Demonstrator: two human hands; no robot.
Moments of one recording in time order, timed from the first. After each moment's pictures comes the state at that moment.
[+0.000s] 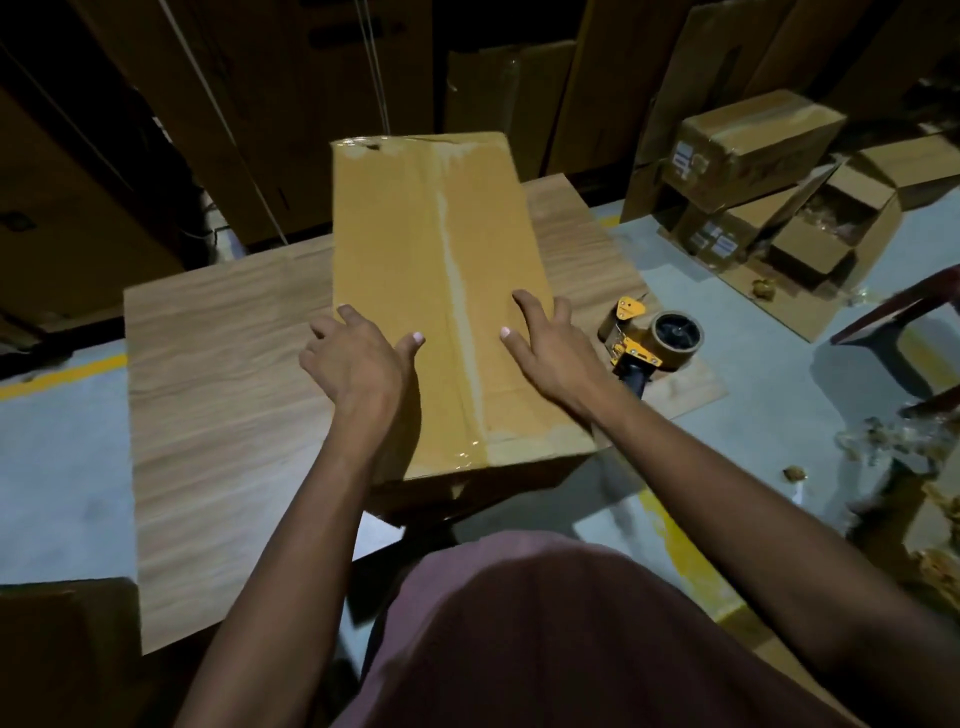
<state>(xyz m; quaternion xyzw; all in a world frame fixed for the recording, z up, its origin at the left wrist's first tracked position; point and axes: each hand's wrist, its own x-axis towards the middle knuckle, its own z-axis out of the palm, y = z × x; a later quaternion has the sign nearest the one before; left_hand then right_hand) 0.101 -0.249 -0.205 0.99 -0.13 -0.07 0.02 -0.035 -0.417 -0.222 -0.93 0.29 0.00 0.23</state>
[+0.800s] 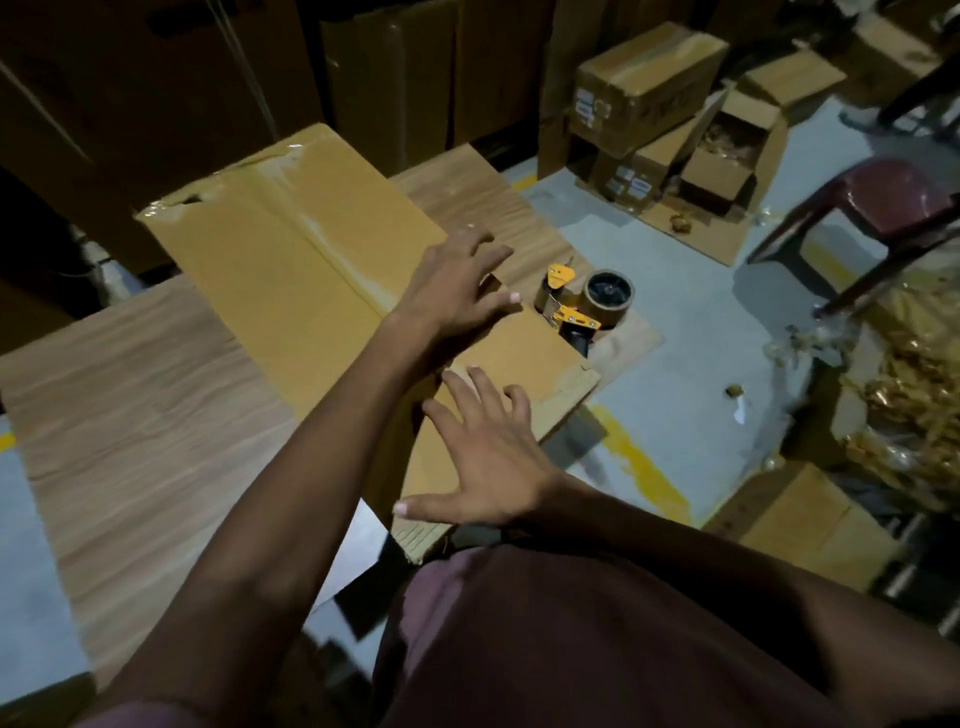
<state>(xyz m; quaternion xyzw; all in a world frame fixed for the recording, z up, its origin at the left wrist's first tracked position) 0.096 -0.402 -0.212 0.74 -0.66 -0.10 0.09 -0.092 -0.323 -0.210 -0.95 0.22 0.11 0.17</state>
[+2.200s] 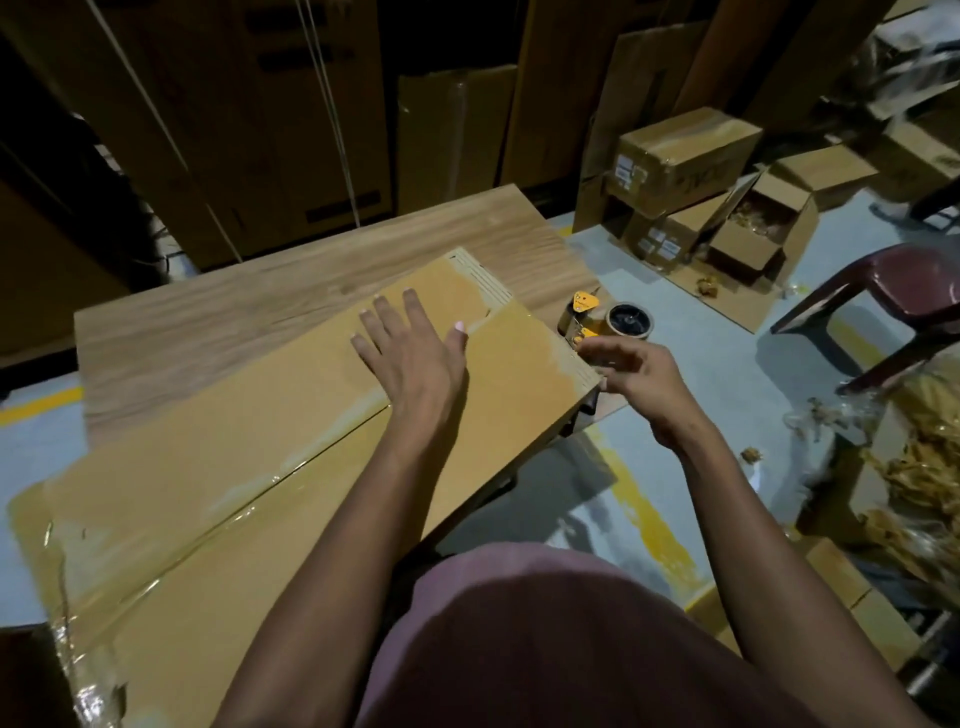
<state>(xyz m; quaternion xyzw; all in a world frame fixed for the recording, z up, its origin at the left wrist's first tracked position) 0.042 -0.294 -0.233 0.95 -0.26 -0.06 0.18 -0.171 -0.441 -0.208 -0.70 0.41 -0.16 0.55</state>
